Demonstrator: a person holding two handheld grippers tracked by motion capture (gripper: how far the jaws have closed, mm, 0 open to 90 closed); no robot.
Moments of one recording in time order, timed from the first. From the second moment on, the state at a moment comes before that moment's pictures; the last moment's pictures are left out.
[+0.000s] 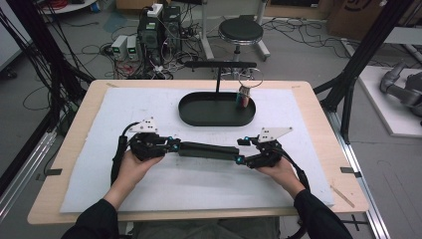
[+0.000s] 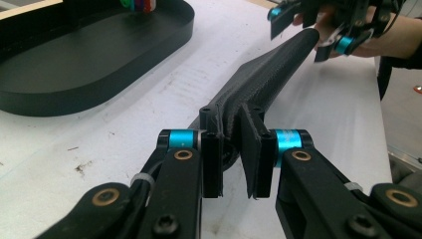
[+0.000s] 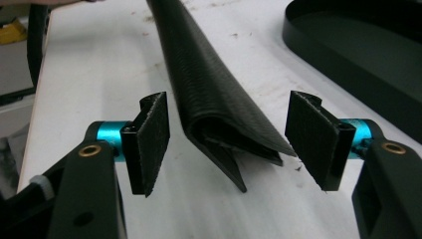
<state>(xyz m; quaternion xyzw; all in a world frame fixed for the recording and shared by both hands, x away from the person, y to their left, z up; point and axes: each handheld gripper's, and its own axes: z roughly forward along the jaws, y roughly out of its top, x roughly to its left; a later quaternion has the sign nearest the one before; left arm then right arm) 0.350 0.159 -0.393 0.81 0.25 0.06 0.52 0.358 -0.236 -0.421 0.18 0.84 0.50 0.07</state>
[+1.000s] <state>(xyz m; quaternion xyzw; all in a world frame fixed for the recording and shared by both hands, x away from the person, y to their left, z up) 0.348 0.150 -0.405 0.83 0.16 0.08 0.53 0.354 -0.243 -0.404 0.13 0.83 0.54 0.03</state>
